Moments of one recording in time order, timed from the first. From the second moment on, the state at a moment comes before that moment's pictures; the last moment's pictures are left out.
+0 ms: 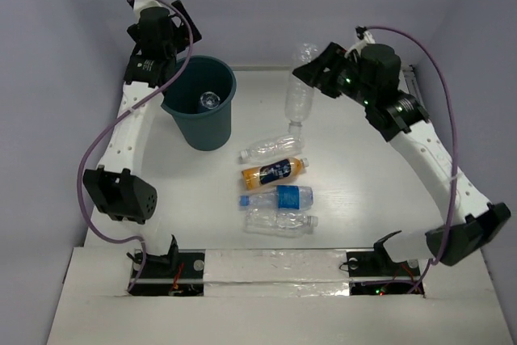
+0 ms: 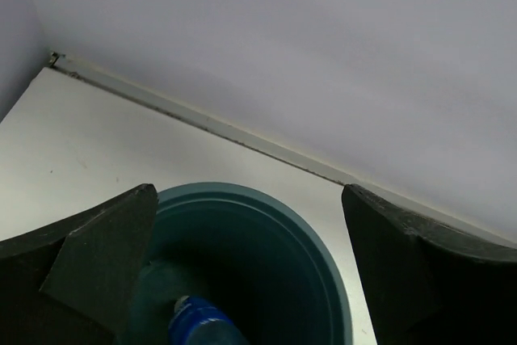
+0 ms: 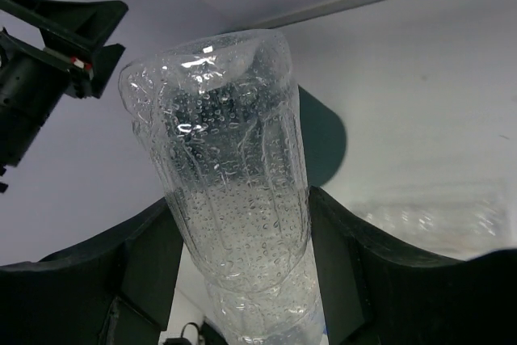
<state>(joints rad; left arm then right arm) -0.17 1.69 1.88 -0.42 -0.31 -0.45 0.44 1.33 1.53 -0.40 -0.14 0.76</state>
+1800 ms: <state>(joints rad) -0.73 1.76 1.38 -0.37 -0.06 -0.20 0.70 0.55 0.62 -0.44 0.18 0.98</state>
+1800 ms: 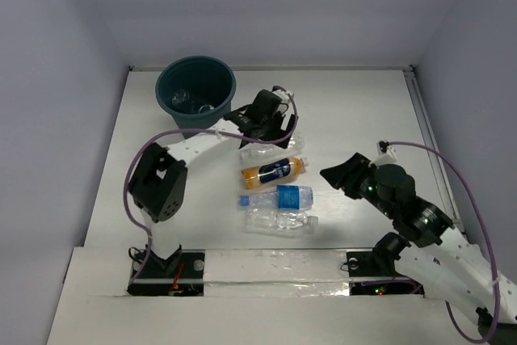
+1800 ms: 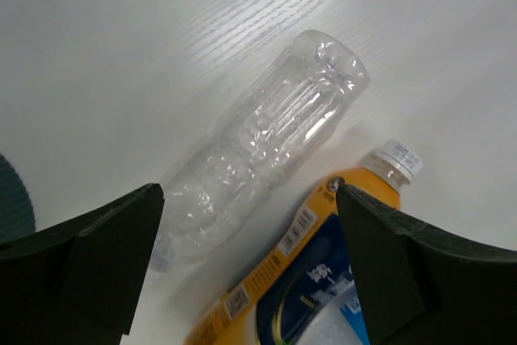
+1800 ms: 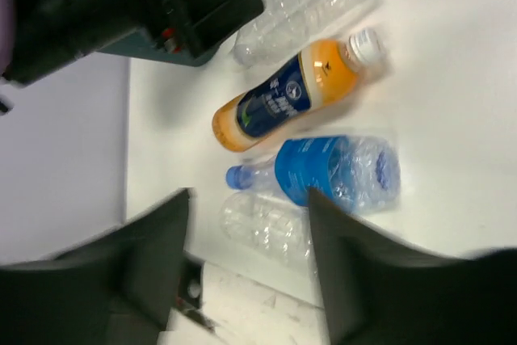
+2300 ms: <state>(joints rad) -0.72 2.11 1.59 -0.44 -0.02 -0.10 0.70 0.58 0.54 -0.61 -0.03 1.02</state>
